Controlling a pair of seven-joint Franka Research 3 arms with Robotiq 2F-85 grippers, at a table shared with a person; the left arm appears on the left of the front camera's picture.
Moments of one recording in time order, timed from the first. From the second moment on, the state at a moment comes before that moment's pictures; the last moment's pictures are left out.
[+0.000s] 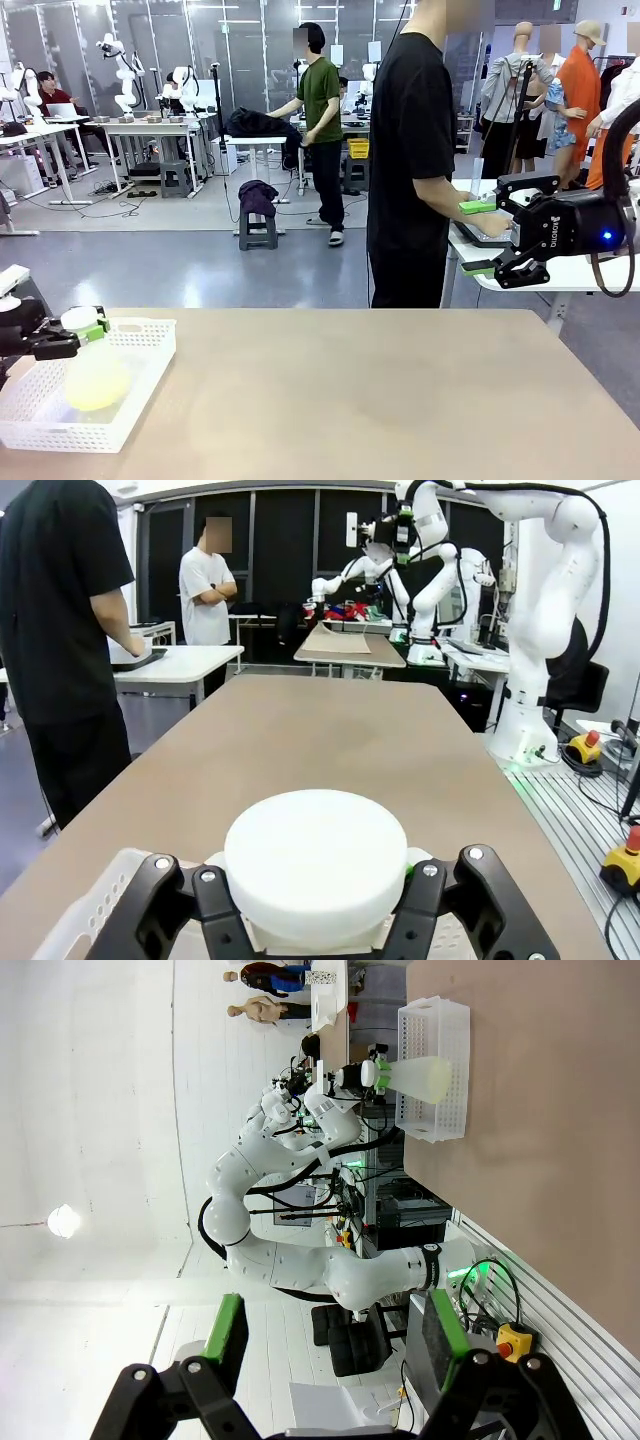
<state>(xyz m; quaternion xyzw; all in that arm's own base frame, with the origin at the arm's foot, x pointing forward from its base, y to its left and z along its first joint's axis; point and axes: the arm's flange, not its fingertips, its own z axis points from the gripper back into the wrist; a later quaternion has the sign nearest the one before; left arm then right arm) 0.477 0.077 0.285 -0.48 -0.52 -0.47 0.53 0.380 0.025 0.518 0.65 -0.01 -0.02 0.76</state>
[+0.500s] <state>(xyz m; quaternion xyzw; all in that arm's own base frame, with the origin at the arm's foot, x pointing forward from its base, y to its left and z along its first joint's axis) 0.484 0.074 0.272 -0.49 -0.50 -0.48 0.53 0.380 0.025 0.518 0.65 -0.01 -0.02 0.76</state>
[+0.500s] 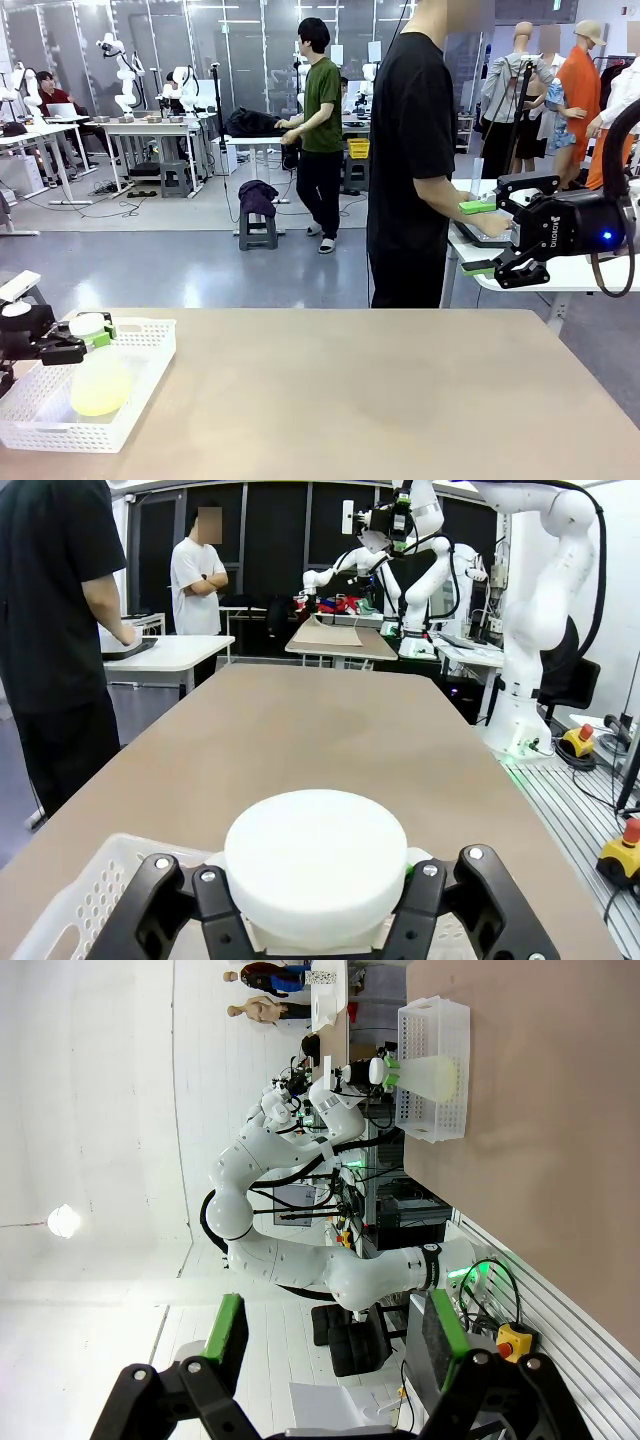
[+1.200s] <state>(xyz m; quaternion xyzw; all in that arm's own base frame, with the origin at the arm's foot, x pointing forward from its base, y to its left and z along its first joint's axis) 0.483 0.075 0.270 -0.50 -0.47 -0.49 0.54 0.380 0.025 0.518 0.65 -0.01 -0.02 0.76</state>
